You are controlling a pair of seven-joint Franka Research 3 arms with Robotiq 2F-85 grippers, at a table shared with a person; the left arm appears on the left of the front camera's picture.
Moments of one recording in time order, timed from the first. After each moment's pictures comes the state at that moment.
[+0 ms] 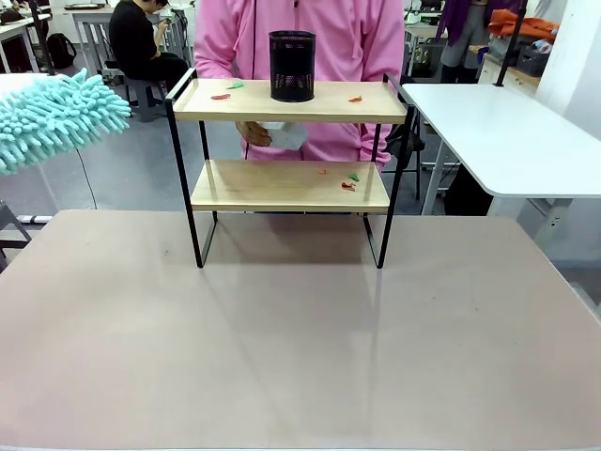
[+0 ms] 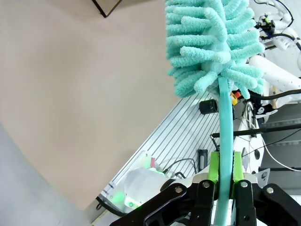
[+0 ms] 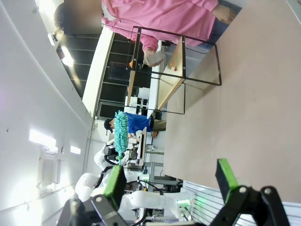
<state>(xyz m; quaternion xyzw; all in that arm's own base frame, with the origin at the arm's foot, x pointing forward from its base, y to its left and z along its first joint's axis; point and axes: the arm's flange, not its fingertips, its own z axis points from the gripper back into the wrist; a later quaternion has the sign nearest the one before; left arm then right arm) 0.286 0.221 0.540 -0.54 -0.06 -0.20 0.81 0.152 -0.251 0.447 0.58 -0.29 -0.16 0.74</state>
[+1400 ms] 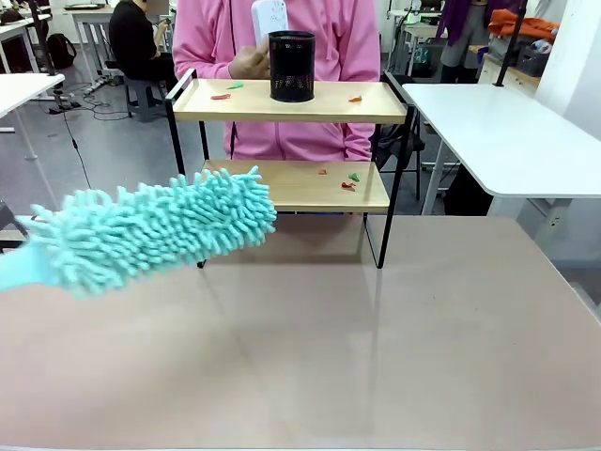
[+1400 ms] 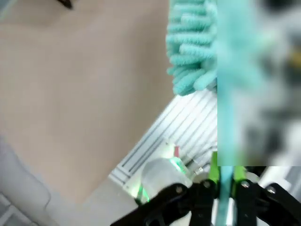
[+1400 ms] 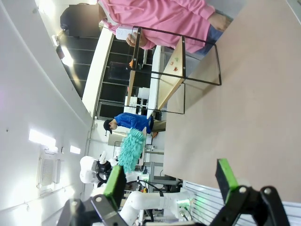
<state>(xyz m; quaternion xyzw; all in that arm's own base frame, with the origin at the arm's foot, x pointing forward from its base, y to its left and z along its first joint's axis) 0.190 -0.034 0.569 -0.30 -0.05 -0.33 0.89 0.152 -0.251 0.448 0.58 -0.29 -0.16 0.75</state>
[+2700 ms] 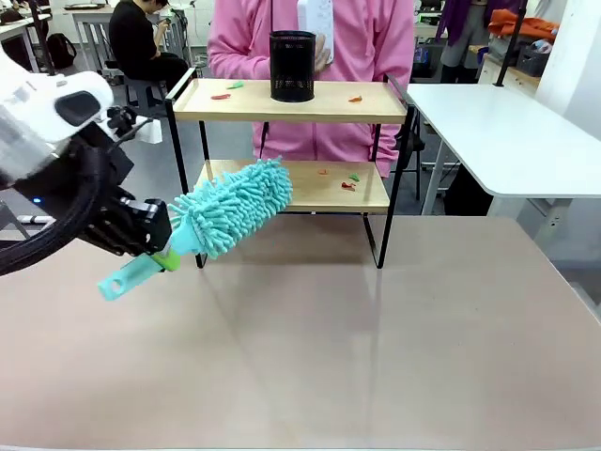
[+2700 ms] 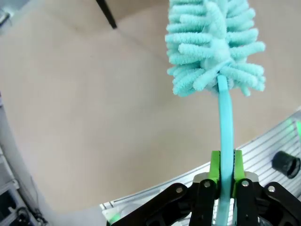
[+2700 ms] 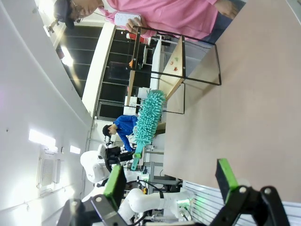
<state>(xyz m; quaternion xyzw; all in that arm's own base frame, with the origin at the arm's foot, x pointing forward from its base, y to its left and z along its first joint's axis) 0.261 -0.179 0.528 -0.21 -0.13 -0.15 0.96 0.152 -0.251 0.448 0.58 -0.29 -0.16 0.75</state>
